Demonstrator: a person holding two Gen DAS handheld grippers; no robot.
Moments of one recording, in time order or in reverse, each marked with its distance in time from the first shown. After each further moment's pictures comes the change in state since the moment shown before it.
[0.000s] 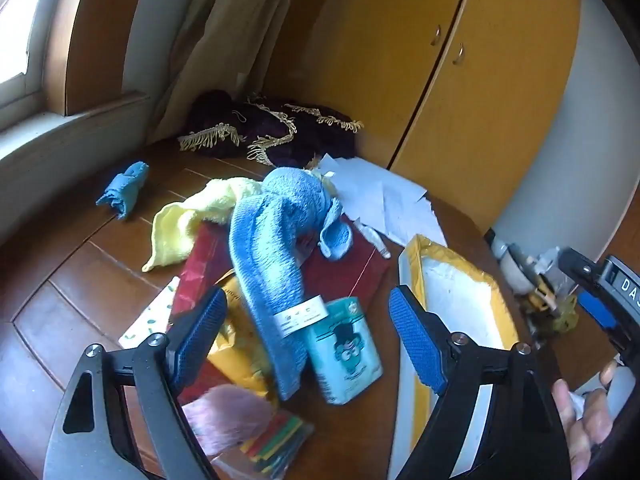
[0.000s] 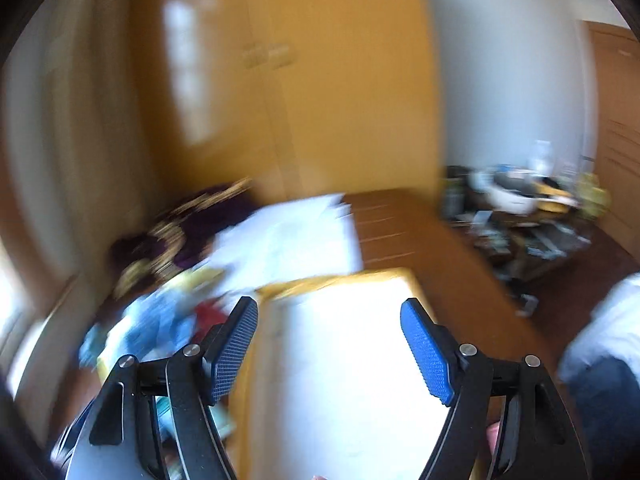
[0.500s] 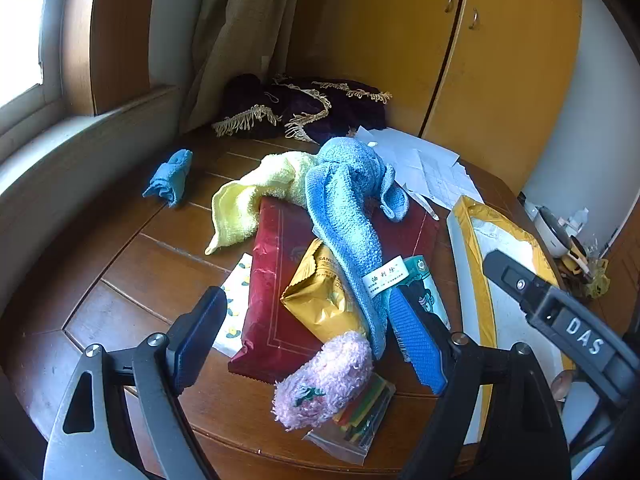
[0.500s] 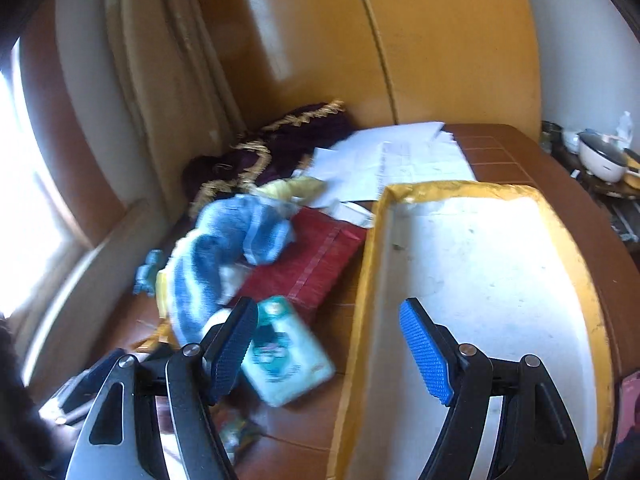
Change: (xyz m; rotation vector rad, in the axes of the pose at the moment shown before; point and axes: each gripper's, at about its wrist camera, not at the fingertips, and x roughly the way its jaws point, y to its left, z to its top) left arm 0.008 0.011 0.000 0.058 0.110 0.155; right arm 0.042 0.030 -0.043 -0.023 0.029 0.187
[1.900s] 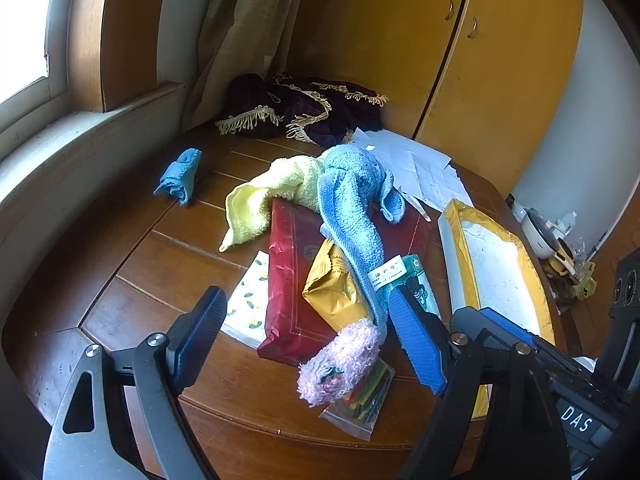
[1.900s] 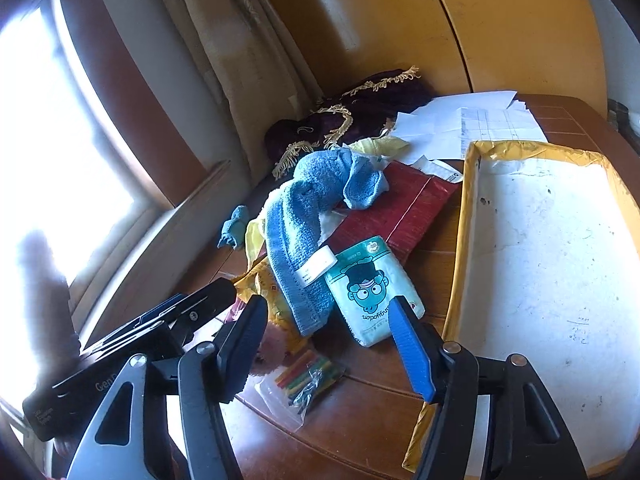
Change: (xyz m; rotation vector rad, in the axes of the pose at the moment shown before) left arm -0.020 0.016 0.003 -0.009 0.017 -0.040; right arm -0.020 0.017 -0.026 -0.102 0.074 0.302
